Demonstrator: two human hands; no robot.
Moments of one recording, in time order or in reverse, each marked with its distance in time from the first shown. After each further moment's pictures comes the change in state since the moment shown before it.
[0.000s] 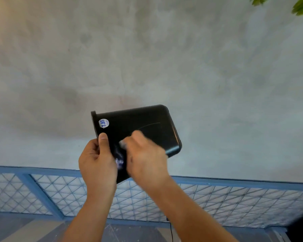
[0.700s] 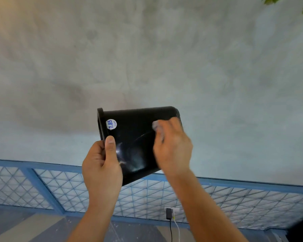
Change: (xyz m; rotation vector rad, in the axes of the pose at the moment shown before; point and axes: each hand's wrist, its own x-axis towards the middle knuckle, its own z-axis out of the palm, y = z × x) left_hand -0.025 0.014 -0.013 0.135 -0.037 0.132; right_hand 0.011 0.039 -0.016 -0.010 0.240 0.304
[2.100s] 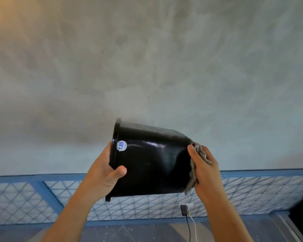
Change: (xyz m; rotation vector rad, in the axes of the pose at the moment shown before) left_hand 0.135 -0.061 -0.123 0.024 -0.910 0.046; right_hand -0.066 -0.051 0.016 0.857 -0.110 1.094
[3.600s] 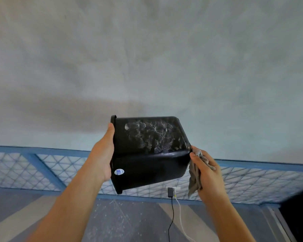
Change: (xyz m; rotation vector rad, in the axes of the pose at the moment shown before) left_hand 0.038 0.039 0.144 -0.573 0.399 -0.800; right_hand 0.047 0.024 -0.144 -0.005 -0.170 0.058
